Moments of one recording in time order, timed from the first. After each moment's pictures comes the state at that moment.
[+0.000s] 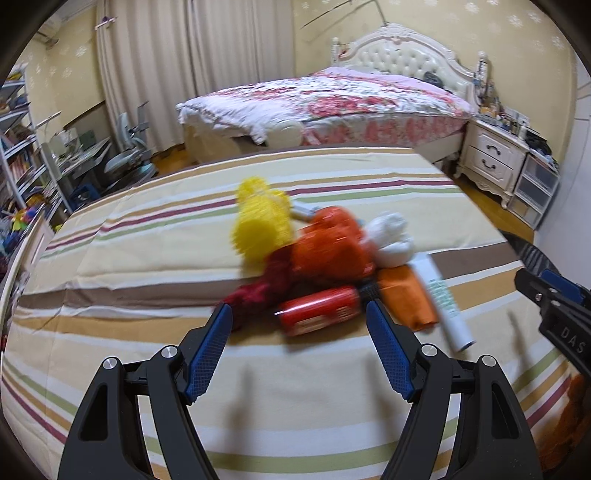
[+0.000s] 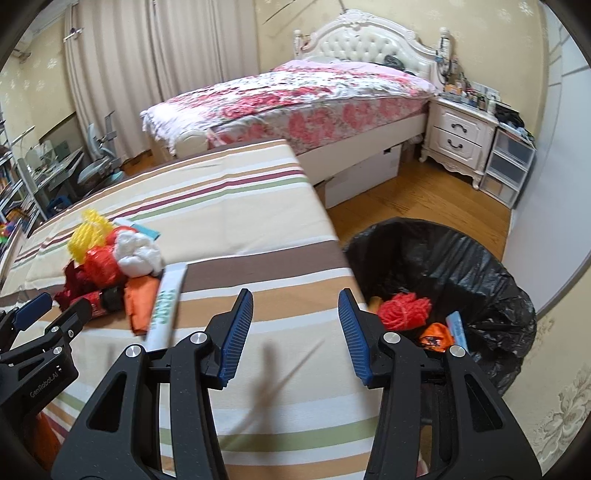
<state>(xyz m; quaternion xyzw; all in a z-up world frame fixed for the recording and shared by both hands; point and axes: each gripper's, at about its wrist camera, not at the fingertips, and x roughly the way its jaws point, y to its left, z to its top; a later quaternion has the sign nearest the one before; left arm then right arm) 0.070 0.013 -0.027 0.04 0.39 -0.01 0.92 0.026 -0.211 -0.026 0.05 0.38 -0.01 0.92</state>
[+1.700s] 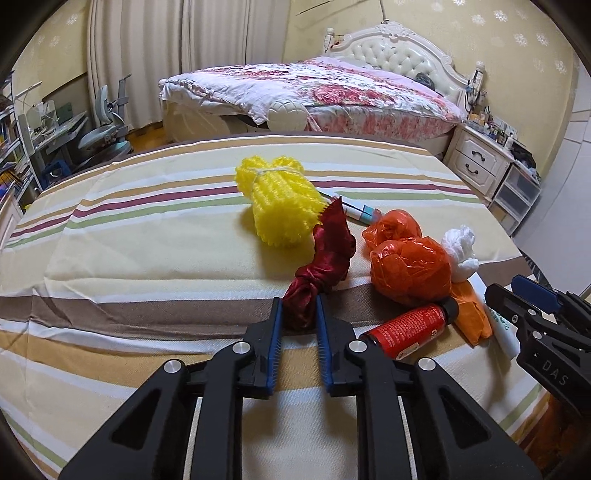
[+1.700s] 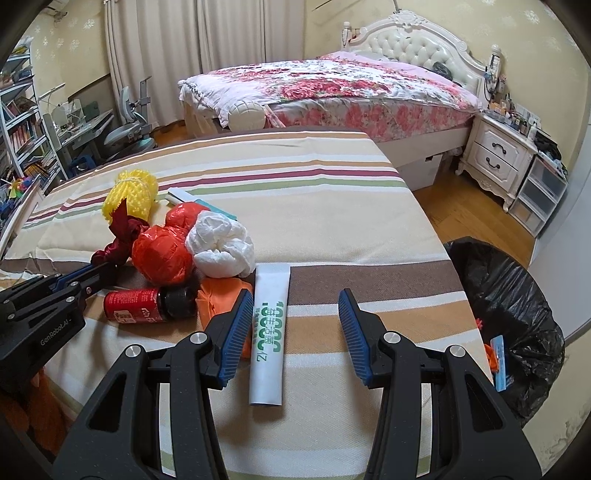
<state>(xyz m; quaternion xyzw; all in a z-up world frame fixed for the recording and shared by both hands) 0.097 0.079 -0.040 -0.01 0.41 -0.08 0.91 0.052 -0.134 -0.032 0.00 0.40 0.04 0.92</state>
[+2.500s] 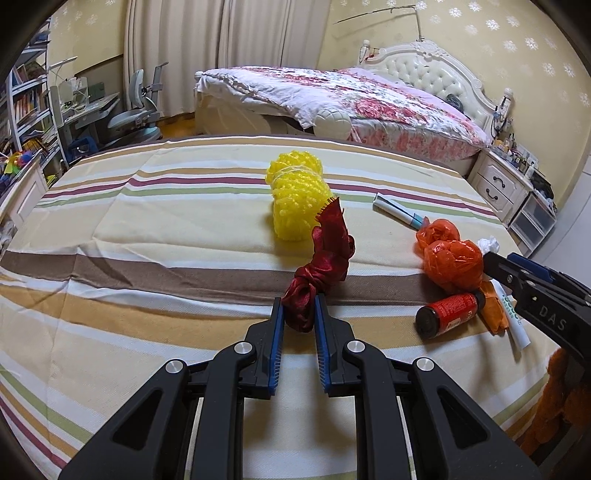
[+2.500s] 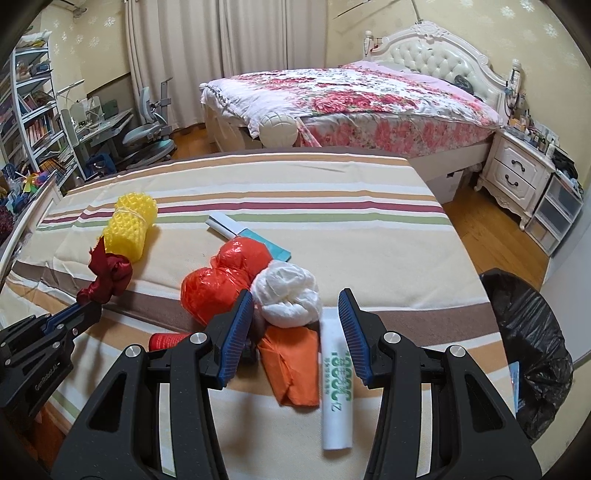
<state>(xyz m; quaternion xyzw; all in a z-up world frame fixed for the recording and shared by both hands) 0.080 0.122 -0.034 -0.05 0.41 -0.03 0.91 0.075 -0.096 -0.020 -0.01 0.39 0.08 0.92</state>
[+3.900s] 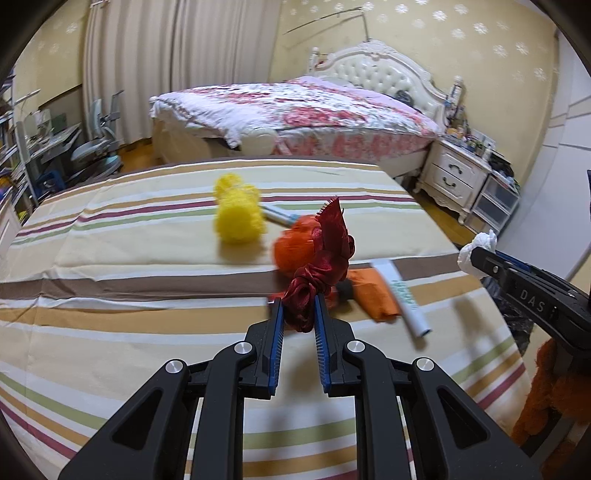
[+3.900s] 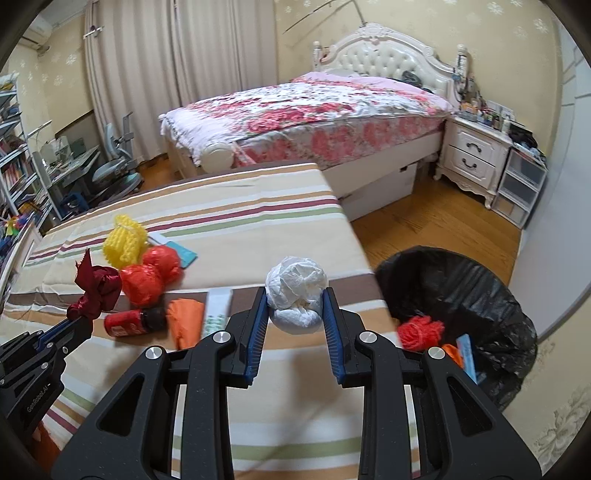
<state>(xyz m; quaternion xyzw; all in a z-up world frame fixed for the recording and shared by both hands) 0.050 0.032 -0.006 -0.02 0.38 -0.11 0.92 0.024 -0.206 0.001 0.05 0.35 0.00 0.93</state>
